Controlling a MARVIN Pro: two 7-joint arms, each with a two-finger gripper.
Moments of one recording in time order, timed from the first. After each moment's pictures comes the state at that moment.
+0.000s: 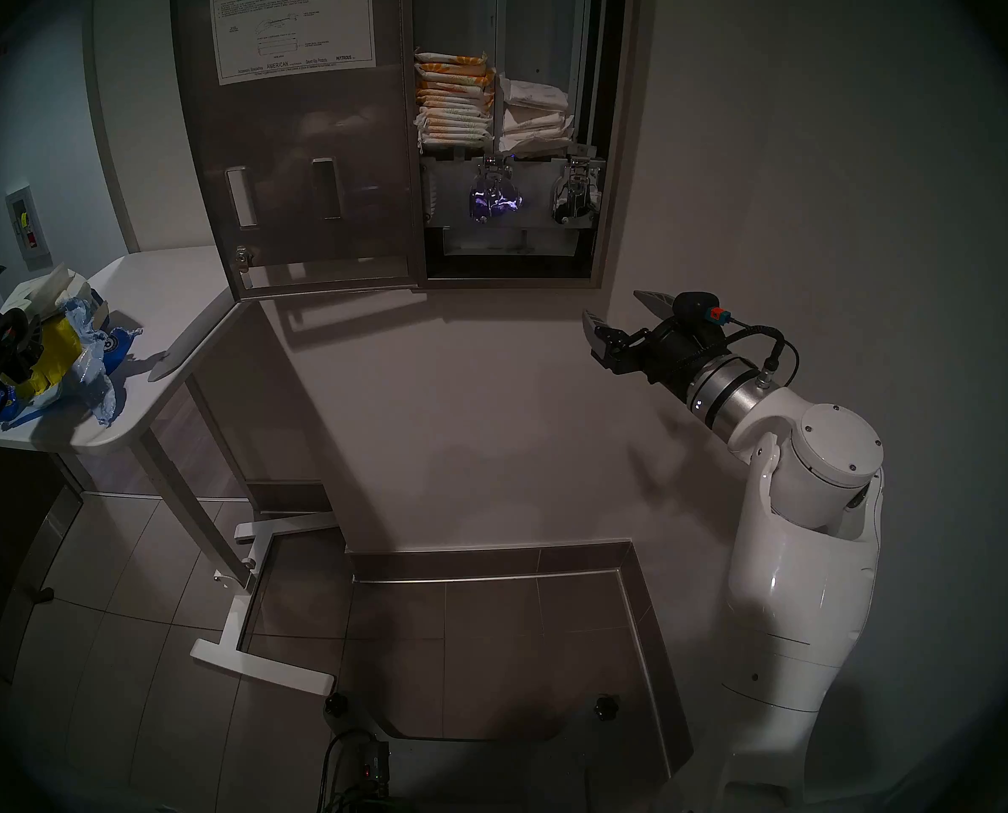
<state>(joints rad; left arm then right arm) 2.07 -0.87 -2.40 -2.09 0.52 0.26 -0.29 -1.48 -1.57 1.96 -2.01 -0.05 0.37 0.88</state>
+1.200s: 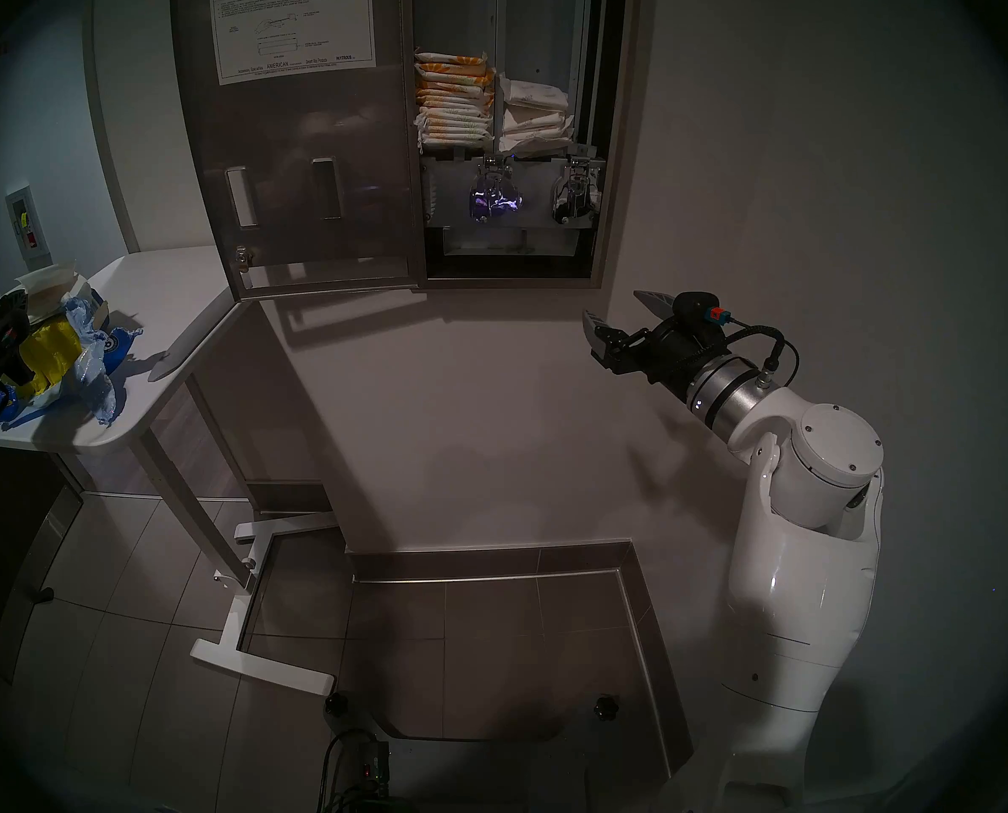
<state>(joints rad) 2.06 -0.88 -2.42 -2.11 0.50 0.24 -0.32 -1.48 -1.57 1.96 -2.01 -0.05 0.37 0.88</state>
